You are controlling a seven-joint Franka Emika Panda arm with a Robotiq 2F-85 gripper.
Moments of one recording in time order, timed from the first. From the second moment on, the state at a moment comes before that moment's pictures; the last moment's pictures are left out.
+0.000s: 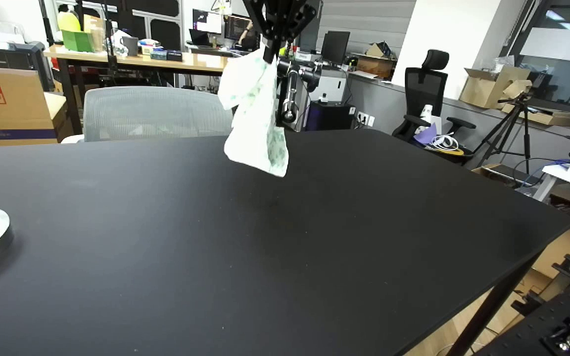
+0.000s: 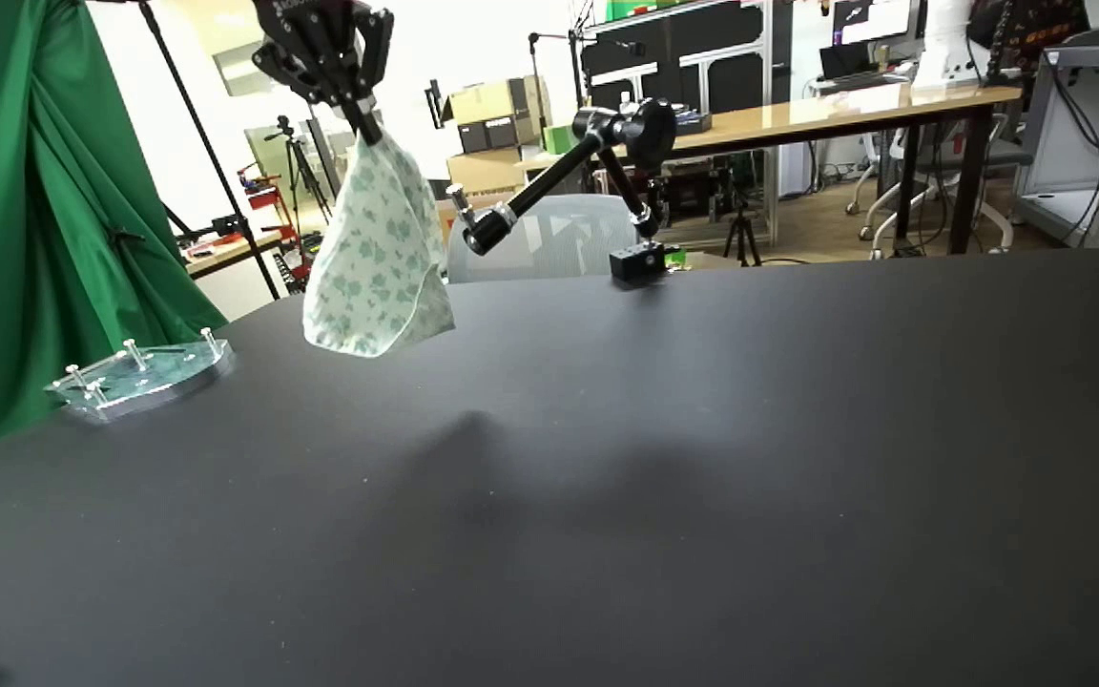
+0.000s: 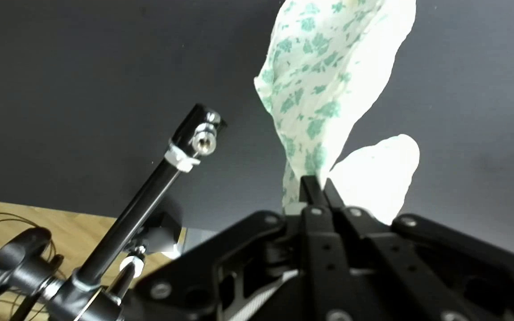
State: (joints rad) arm 0.10 0.01 0.08 -2.28 -0.04 2.58 -0.02
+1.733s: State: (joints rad) arm -0.05 -0.10 0.01 -2.48 -0.11 2.75 0.37
